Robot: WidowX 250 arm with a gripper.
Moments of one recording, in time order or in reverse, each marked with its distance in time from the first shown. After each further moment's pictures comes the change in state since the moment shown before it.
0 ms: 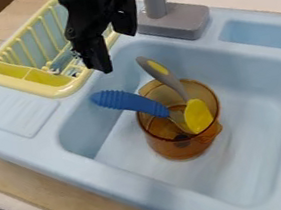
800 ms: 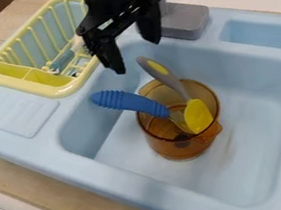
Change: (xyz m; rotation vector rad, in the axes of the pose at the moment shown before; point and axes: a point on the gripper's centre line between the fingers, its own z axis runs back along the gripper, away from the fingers) arm -0.018 -0.016 -0.017 0.036 0.134 -0.345
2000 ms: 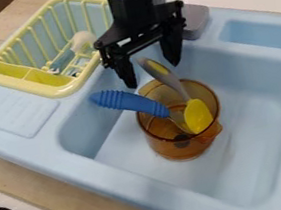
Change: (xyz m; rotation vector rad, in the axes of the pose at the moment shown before) arm -0.015 -0.007 -0.029 0.034 -0.016 -0.255
